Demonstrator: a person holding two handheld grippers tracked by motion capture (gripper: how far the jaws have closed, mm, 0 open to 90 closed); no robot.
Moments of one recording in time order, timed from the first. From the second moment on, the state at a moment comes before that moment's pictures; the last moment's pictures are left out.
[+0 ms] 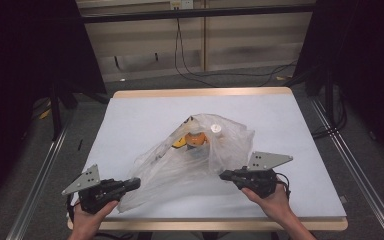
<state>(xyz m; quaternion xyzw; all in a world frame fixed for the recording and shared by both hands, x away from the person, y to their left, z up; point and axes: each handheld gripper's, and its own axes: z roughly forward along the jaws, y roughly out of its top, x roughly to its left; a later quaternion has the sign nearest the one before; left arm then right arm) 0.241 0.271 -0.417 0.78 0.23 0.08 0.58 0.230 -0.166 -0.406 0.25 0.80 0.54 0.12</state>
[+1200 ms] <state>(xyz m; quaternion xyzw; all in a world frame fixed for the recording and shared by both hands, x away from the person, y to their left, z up) 0.279 0.247 -0.337 0.75 0.19 0.14 0.62 0.246 -0.176 -0.336 0.22 0.74 0.61 0.18</state>
